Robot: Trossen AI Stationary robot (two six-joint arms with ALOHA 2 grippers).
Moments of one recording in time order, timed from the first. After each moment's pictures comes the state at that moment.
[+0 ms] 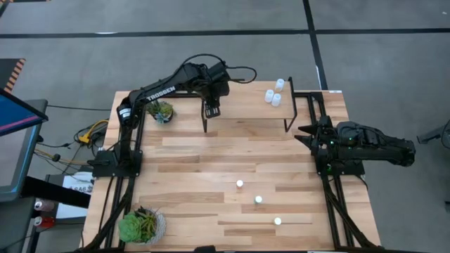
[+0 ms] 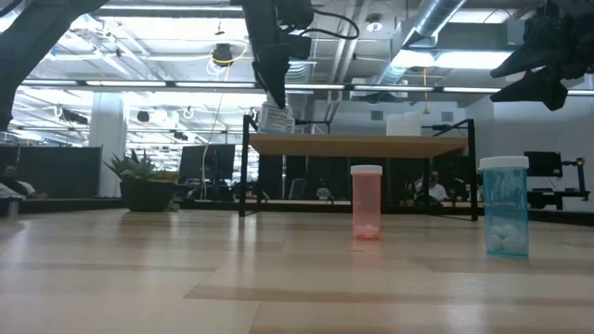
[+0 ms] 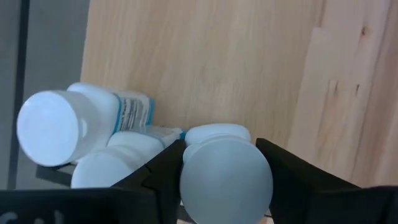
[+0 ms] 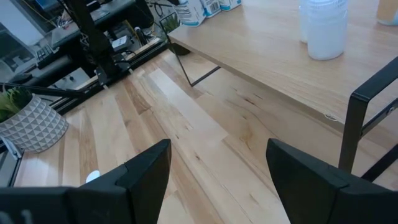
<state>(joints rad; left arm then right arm) 0.44 2.00 2.12 -1.31 -0.10 0.31 -0.07 0.11 0.46 -0.70 0.29 0.51</state>
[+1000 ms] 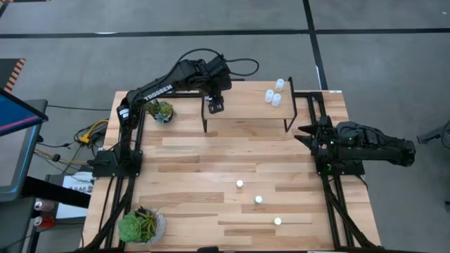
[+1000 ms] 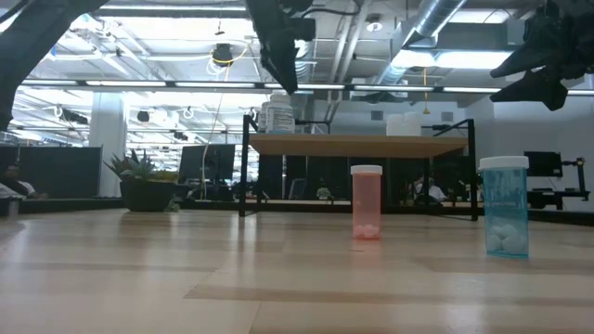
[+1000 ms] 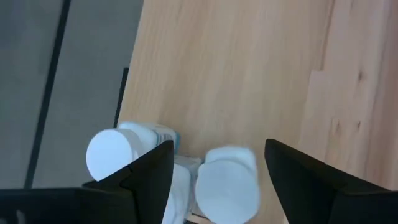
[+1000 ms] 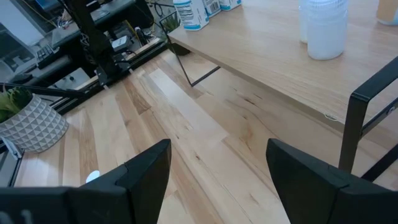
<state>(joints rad) 0.43 2.00 2.22 -1.27 -0.12 0.31 -0.07 0.11 0.46 -0.70 0.29 0.51</state>
